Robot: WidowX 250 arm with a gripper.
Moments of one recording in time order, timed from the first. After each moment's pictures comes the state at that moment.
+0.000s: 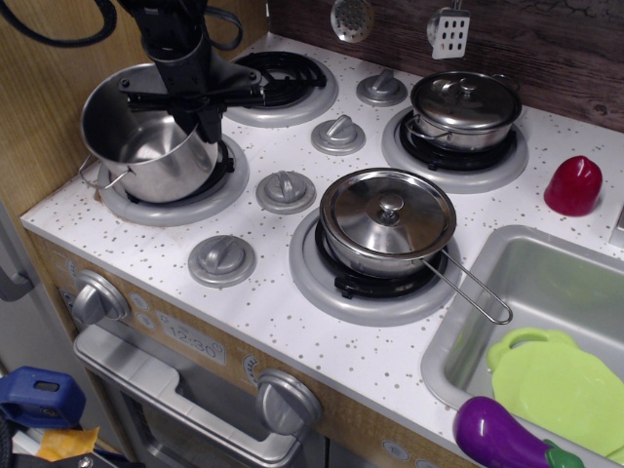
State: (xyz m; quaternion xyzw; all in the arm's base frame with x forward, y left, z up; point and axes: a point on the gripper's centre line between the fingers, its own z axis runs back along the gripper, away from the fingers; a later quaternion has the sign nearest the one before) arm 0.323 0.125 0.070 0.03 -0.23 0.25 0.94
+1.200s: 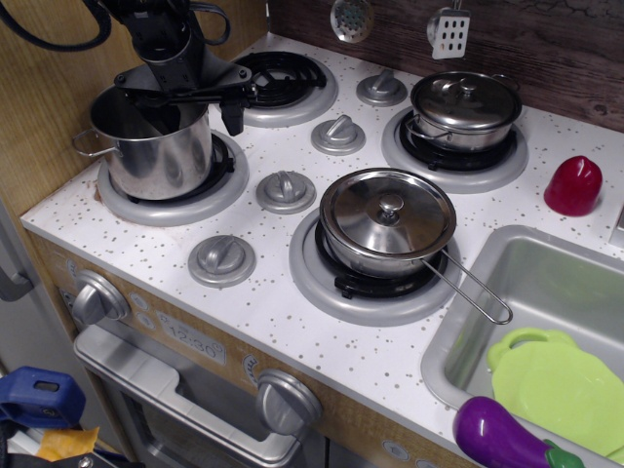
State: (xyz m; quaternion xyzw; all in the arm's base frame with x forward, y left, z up) arm 0.330 0.134 0.065 0.02 -0.24 0.23 0.94
